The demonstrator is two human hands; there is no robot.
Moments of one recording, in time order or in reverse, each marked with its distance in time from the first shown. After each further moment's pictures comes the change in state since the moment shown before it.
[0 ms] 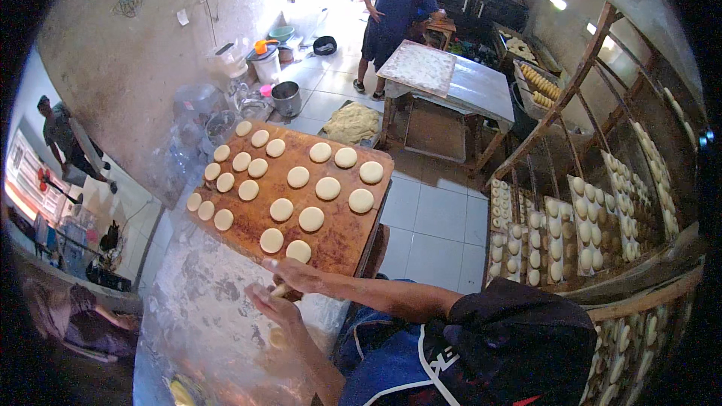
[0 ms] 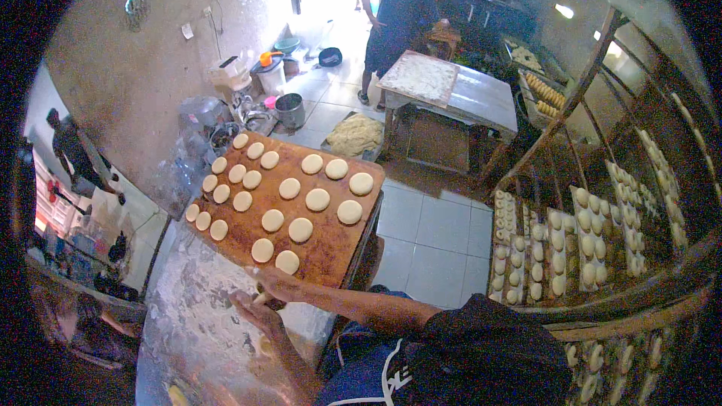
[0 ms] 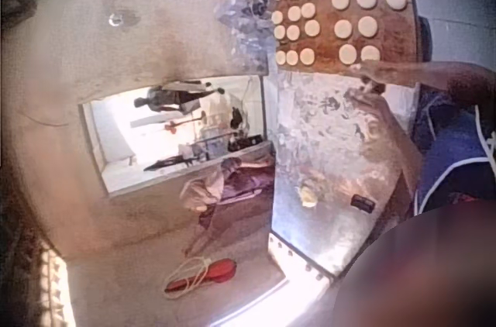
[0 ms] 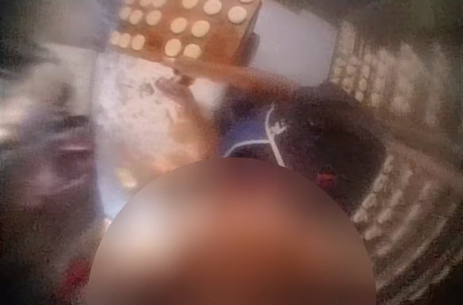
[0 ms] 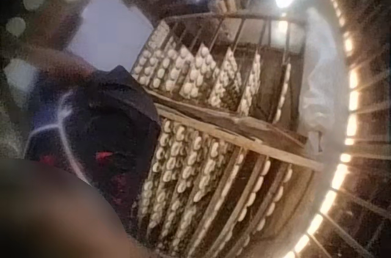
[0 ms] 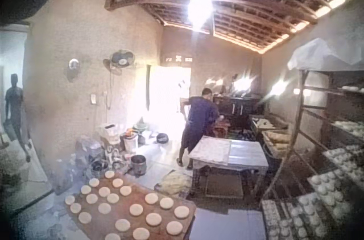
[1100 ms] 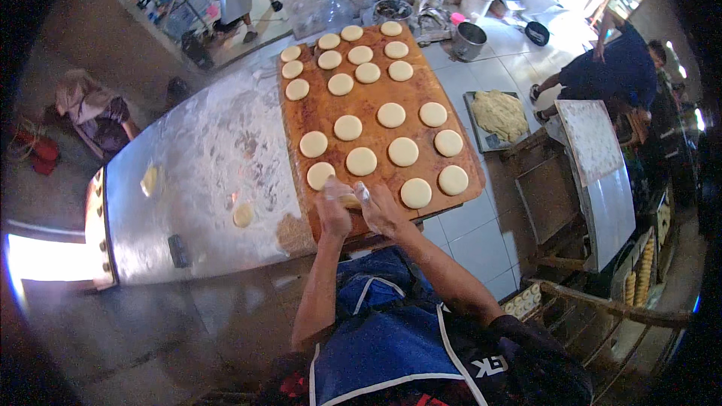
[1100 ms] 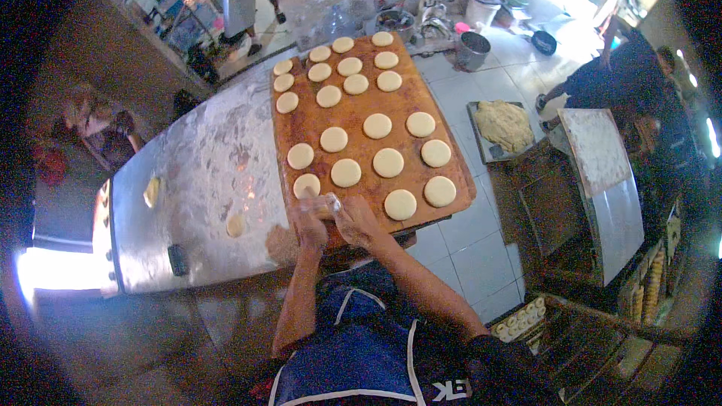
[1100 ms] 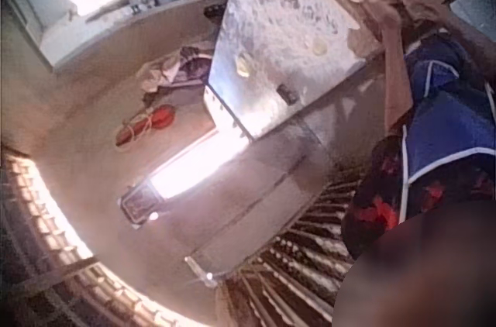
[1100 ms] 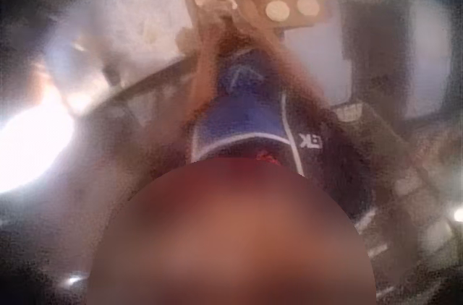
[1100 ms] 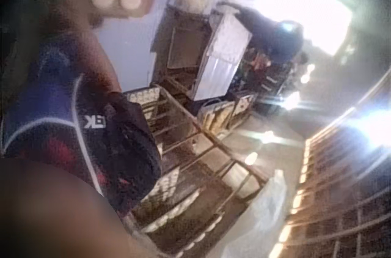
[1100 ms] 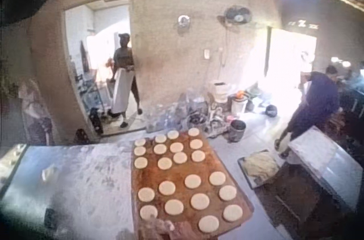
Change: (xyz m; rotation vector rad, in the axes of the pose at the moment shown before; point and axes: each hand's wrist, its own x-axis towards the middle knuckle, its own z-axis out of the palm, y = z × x) left_hand -0.053 -0.004 0.176 -0.319 0.194 -0.055; right_hand -0.011 0.028 -0.185 -0.035 -0.268 -0.274
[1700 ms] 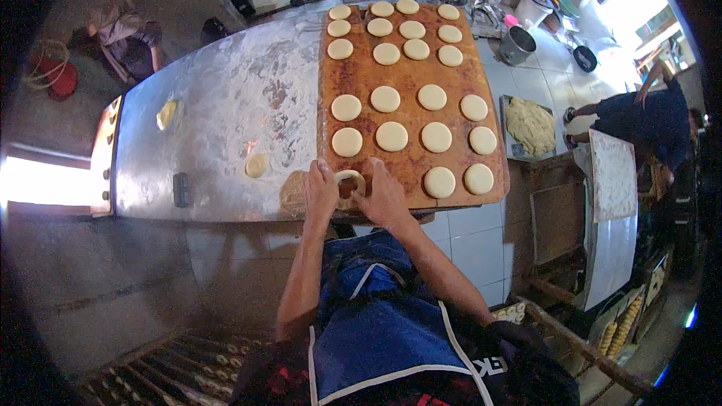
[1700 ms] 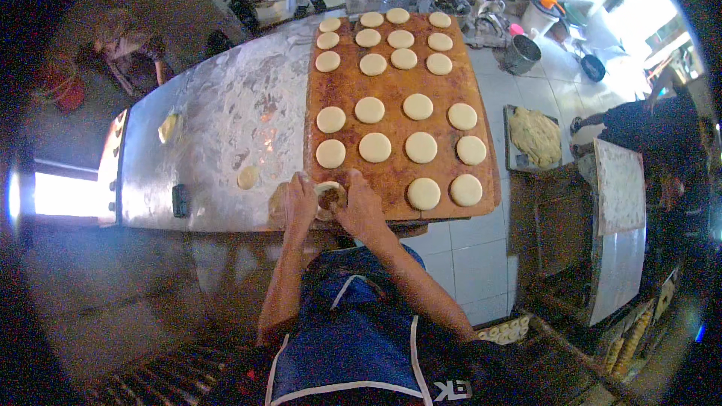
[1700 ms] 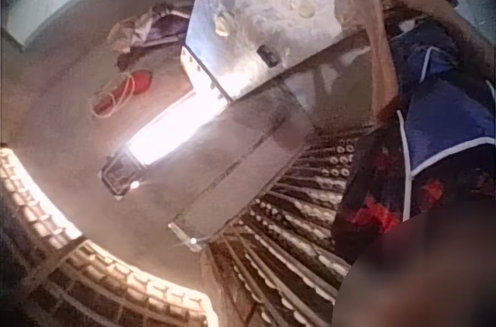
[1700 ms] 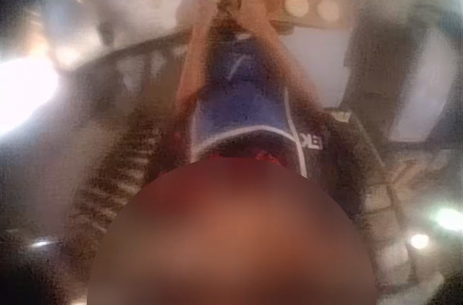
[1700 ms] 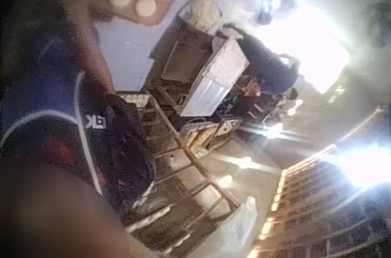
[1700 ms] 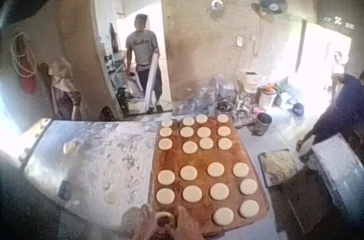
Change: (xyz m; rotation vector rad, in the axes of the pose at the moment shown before) left_hand -0.013 0.017 -0.072 1.169 0.164 -0.044; right_hand -0.020 0.007 0.033 -0.344 -0.163 0.232
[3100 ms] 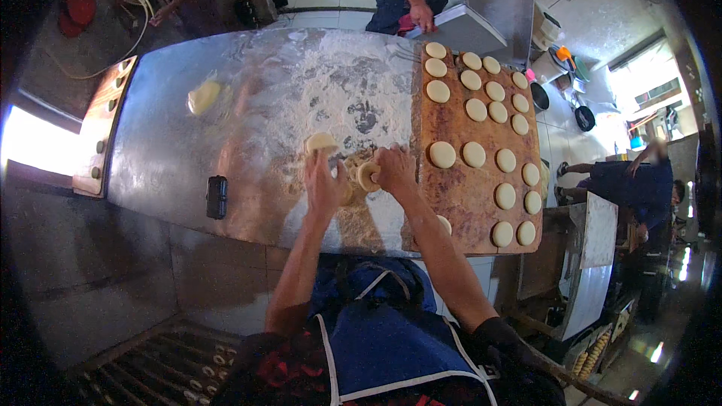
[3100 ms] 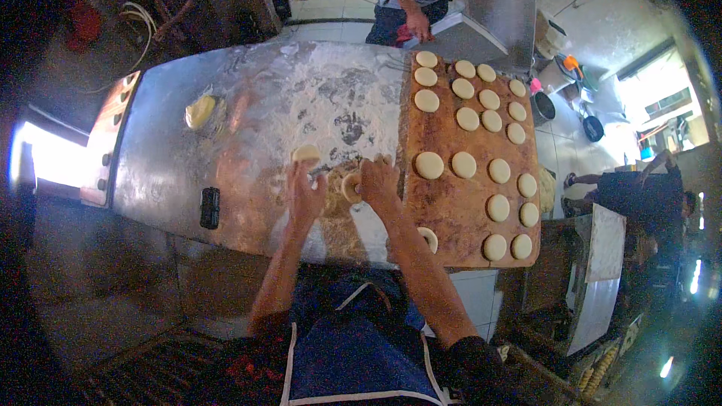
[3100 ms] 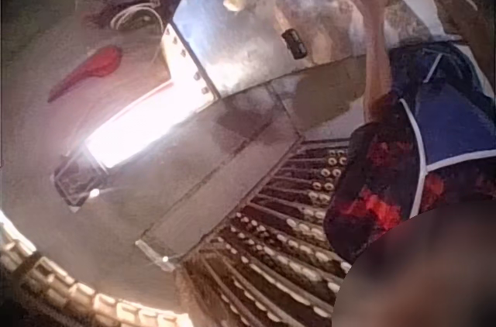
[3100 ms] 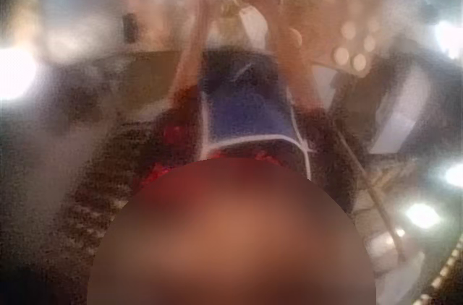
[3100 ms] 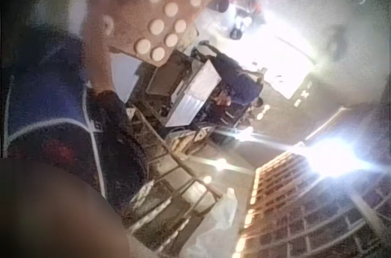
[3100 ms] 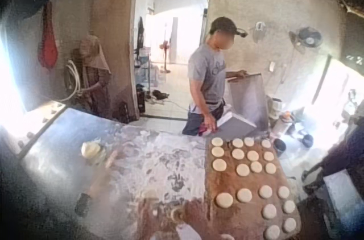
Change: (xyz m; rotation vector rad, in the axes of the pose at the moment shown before) left_hand 0.154 -0.159 -0.115 -0.106 0.227 0.268; right_hand 0.197 -0.047 0.191 -0.681 0.094 -0.326
